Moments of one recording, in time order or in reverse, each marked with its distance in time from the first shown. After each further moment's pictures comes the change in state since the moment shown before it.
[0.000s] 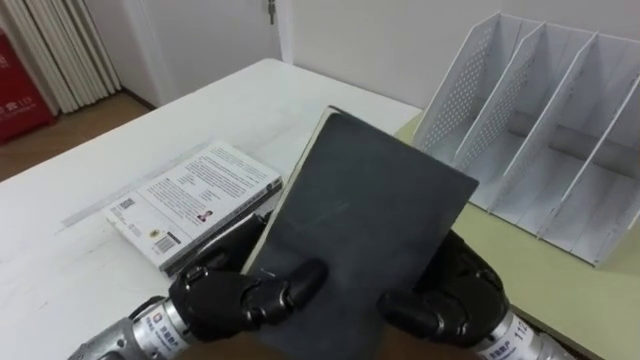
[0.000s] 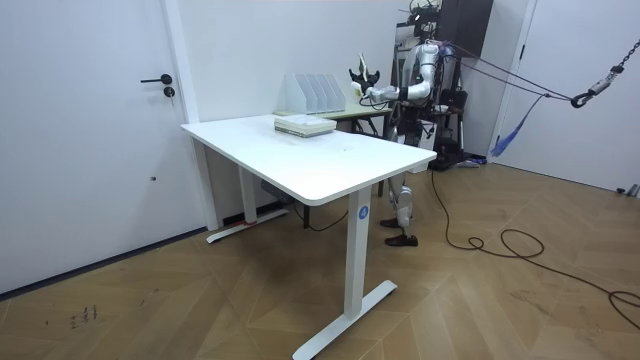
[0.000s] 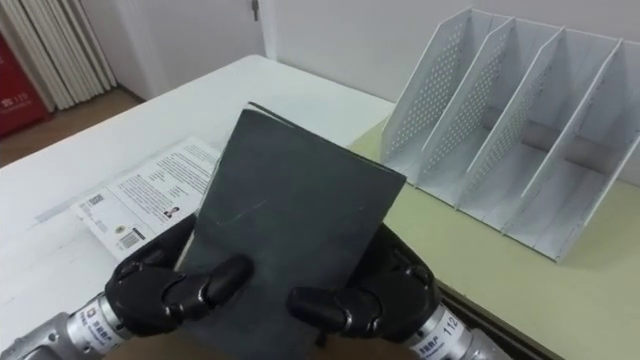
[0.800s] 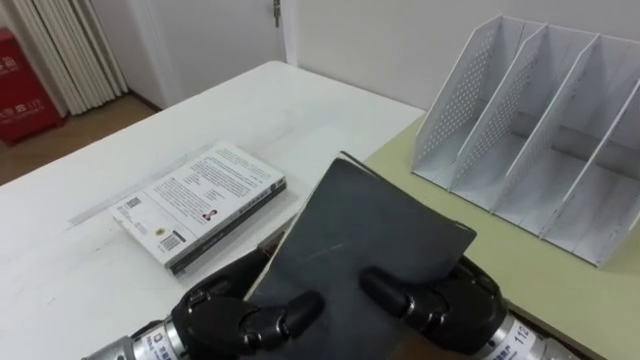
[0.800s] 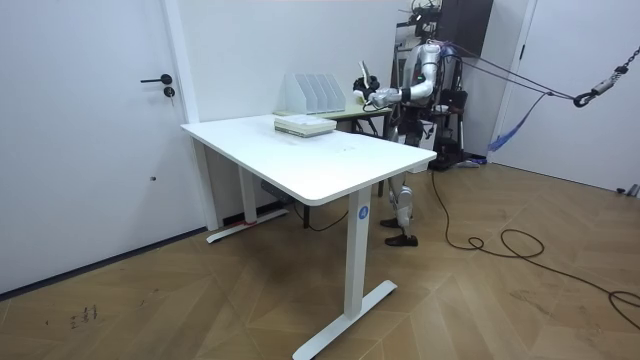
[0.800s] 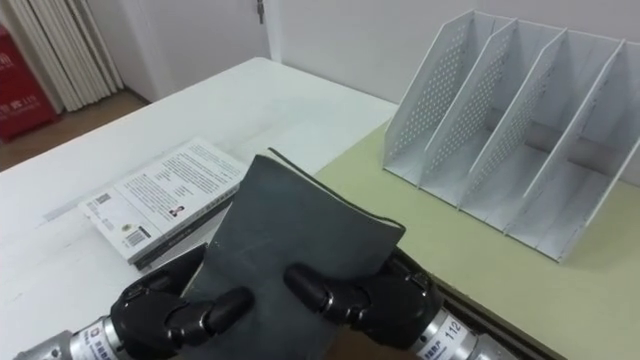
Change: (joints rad) left arm 0.007 0.036 -0.030 0.094 0.023 0.041 -0.028; right arm 0.010 -0.065 0.038 0.001 -0.035 0.008 -0.045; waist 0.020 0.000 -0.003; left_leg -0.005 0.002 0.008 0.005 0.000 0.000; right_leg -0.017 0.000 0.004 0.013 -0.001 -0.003
